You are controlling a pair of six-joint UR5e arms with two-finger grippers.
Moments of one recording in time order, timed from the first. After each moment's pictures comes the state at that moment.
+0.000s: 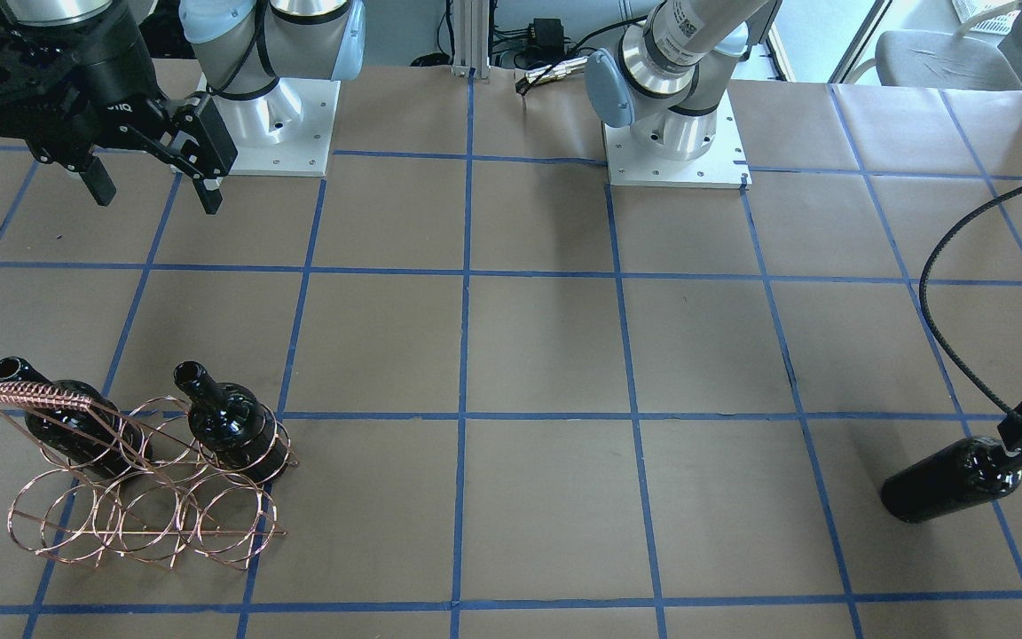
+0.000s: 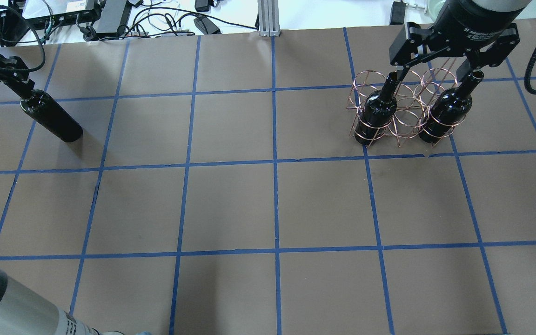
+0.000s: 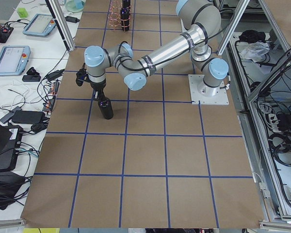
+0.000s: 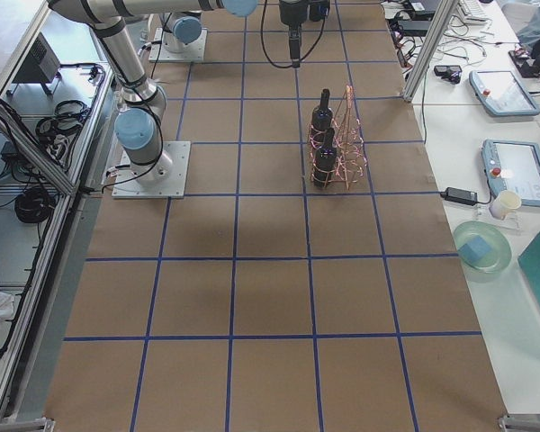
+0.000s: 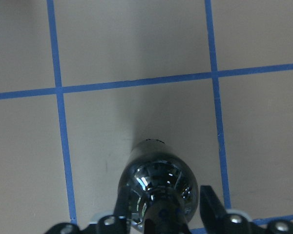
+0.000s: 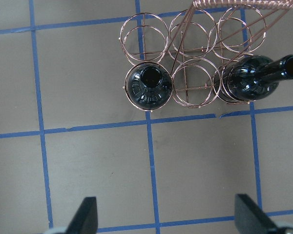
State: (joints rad) left arm -1.04 -2.03 -1.32 -1.26 1.47 0.62; right arm 1.54 -1.62 1.53 -1.62 -1.57 0.05
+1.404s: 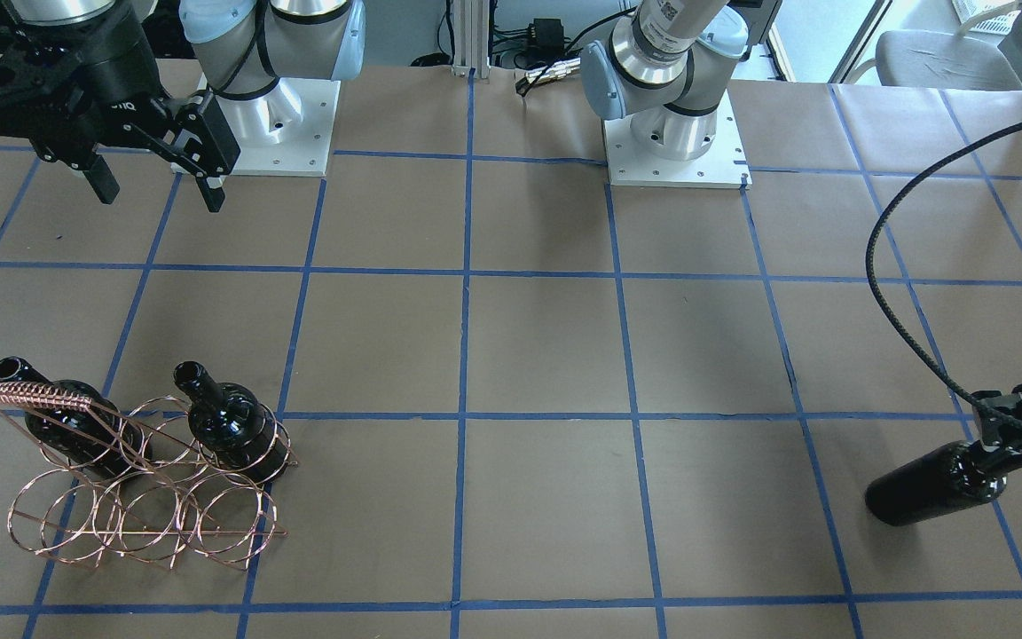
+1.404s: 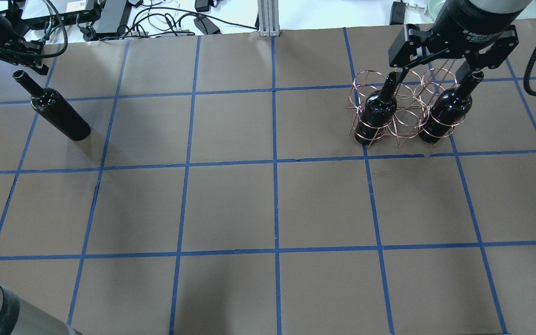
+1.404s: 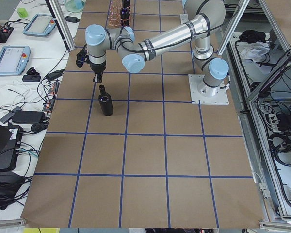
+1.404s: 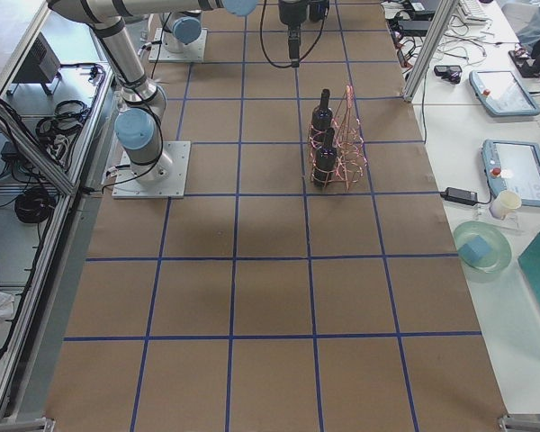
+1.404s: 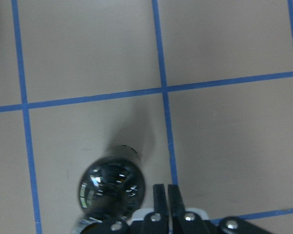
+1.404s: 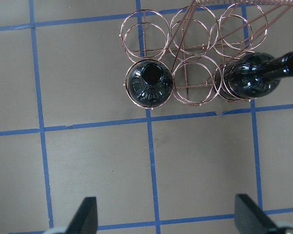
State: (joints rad) left arm -1.16 -1.95 -1.33 -1.30 1.46 0.50; right arm 1.54 -1.62 1.53 -1.61 -1.57 0.06
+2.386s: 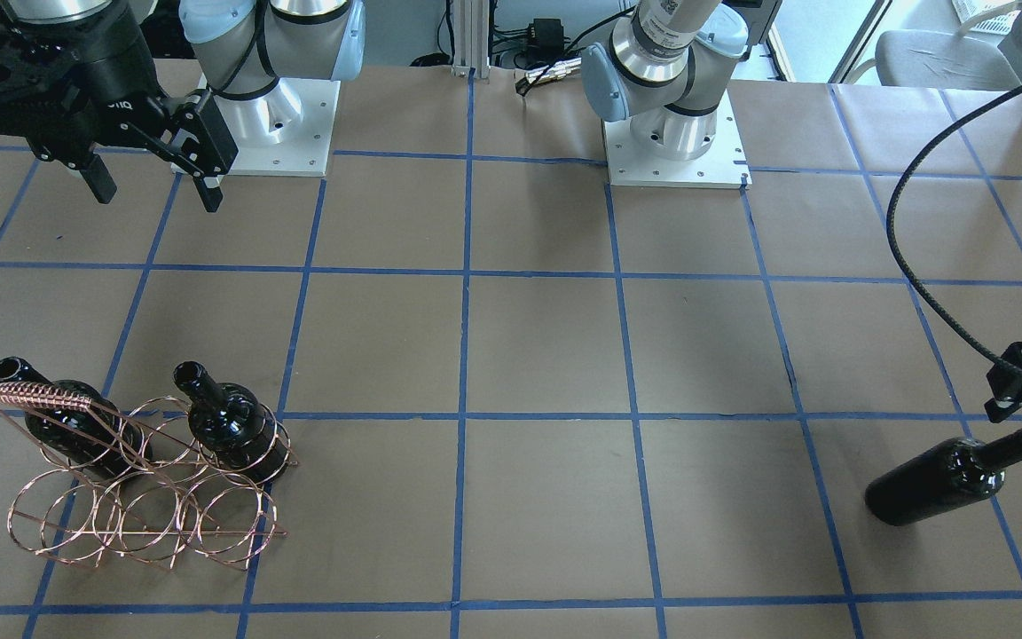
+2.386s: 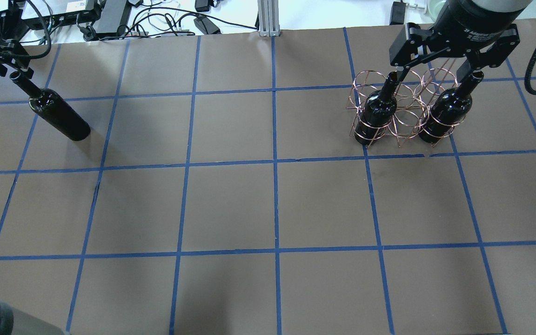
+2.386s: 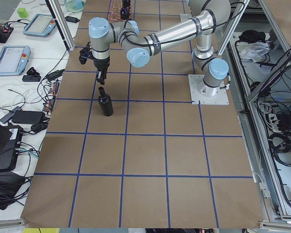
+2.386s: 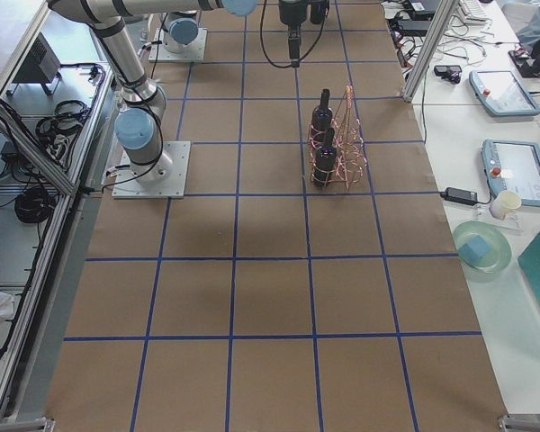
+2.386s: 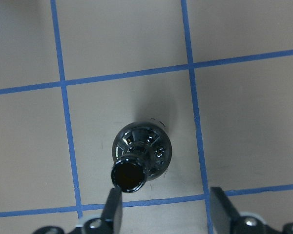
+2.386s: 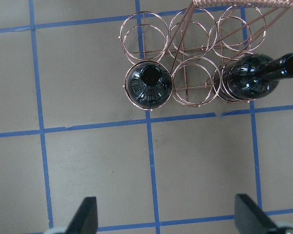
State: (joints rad) left arm -1.10 -1.91 -1.34 -1.33 1.55 0.58; right arm 1.54 -1.62 1.53 -1.62 -1.57 0.06
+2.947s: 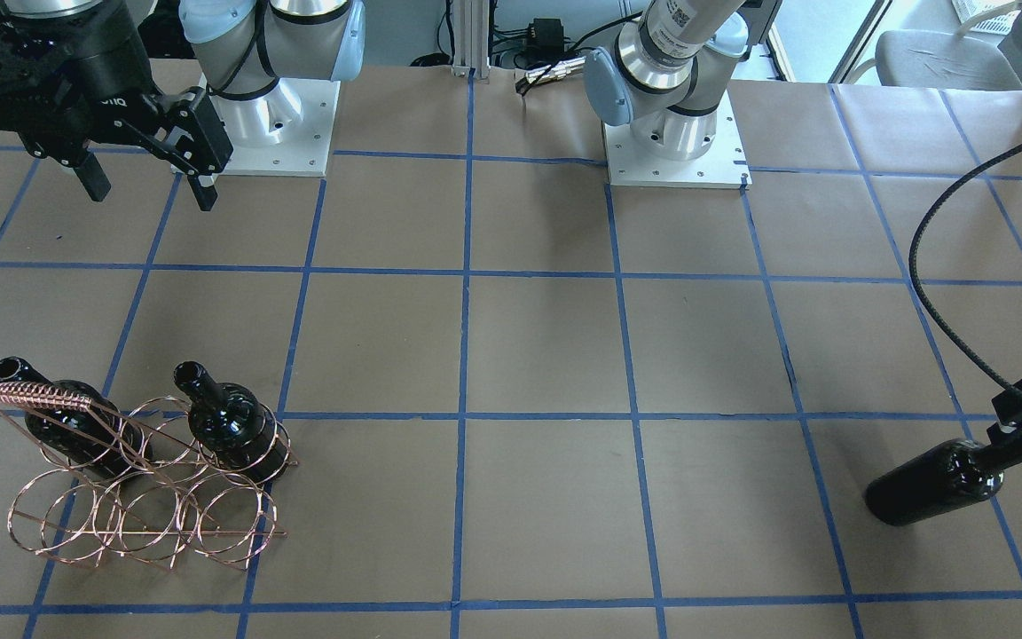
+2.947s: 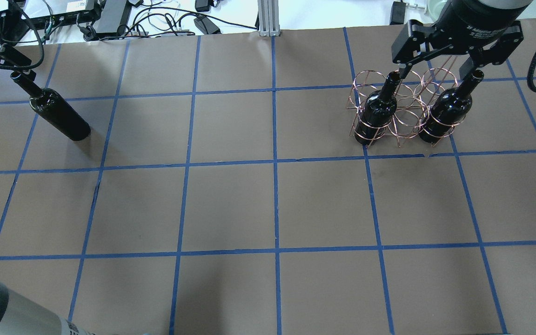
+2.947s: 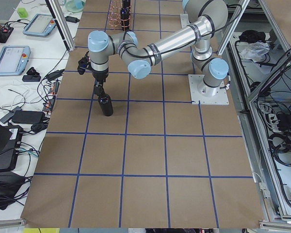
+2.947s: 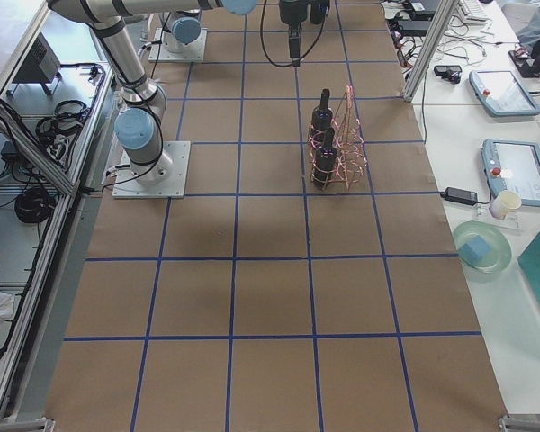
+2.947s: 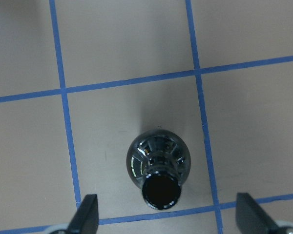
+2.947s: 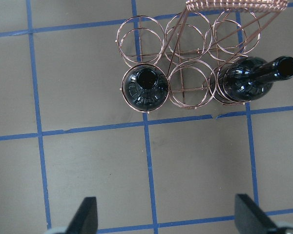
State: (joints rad) left arm -1.06 -1.98 -1.34 -1.25 1.49 0.63; right arm 1.54 -1.63 1.52 -1.62 -1.58 0.06
